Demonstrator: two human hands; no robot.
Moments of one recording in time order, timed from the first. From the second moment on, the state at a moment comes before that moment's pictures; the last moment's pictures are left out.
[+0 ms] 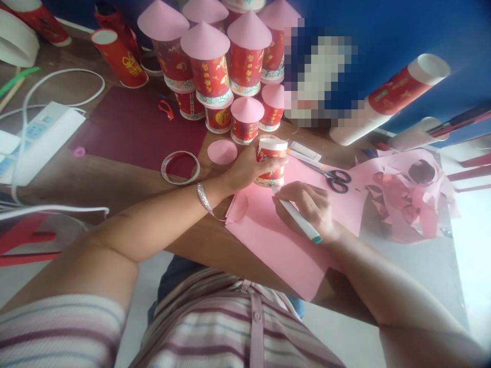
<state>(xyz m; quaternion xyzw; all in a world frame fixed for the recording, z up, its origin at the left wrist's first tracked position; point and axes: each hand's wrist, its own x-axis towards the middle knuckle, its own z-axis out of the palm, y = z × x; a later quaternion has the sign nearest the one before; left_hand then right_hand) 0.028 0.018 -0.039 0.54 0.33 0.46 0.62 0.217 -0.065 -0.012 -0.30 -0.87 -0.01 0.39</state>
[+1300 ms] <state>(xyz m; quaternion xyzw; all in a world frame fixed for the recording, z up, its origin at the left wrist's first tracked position) 0.029 0.019 -0.044 0.54 0.30 0.47 0.63 0.222 -0.062 -0.018 -0.30 -0.87 -0.01 0.39</state>
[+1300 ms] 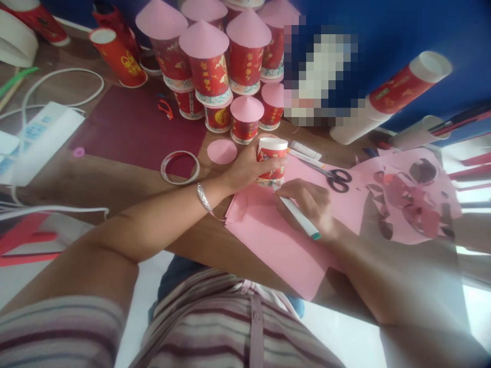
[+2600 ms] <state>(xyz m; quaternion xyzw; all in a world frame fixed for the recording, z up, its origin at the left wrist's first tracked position) 0.030 0.015 -0.031 0.56 0.30 0.47 0.62 0.216 -0.065 -0.013 -0.31 -0.87 -0.01 0.37</state>
